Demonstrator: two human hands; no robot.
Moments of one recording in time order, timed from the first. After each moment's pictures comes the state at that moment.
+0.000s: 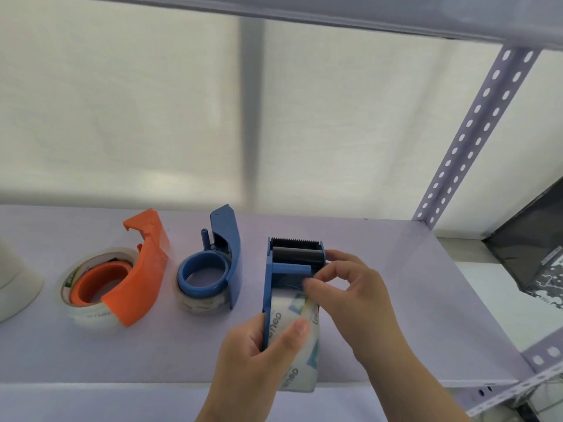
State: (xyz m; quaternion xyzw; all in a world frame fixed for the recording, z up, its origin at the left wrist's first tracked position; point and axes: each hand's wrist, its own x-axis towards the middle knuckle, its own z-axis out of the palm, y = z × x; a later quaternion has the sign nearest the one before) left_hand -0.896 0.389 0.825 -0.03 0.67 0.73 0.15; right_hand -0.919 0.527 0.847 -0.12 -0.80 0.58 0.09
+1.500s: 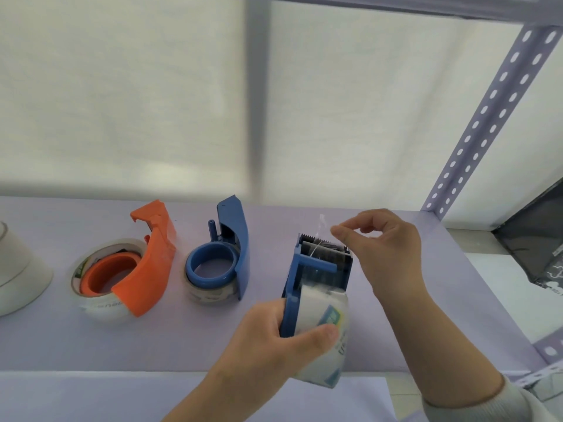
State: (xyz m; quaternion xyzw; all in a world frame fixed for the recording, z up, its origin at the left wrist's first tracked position) left_hand -0.909 0.381 0.838 0.08 0.70 0.66 0.26; right_hand -0.958 0.554 0.860 -0.12 -0.82 0.50 0.25
